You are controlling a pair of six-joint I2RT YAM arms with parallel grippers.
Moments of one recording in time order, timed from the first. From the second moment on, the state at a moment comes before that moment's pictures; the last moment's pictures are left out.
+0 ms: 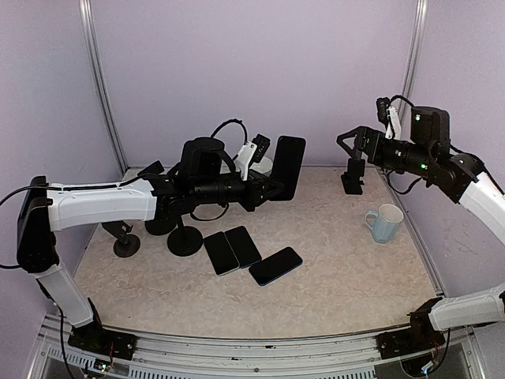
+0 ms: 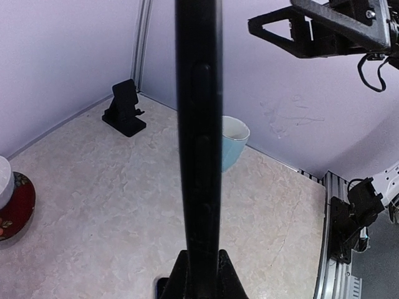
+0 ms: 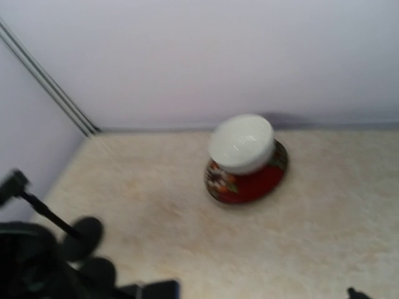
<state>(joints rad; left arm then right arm) -0.90 1.68 1.30 0.14 0.25 -0.16 0.45 1.11 1.22 -0.36 -0.15 0.41</state>
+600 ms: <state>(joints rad) -1.06 1.82 1.32 0.13 0.01 -0.21 0.62 1.25 1.25 -0.41 -0.03 0.35</state>
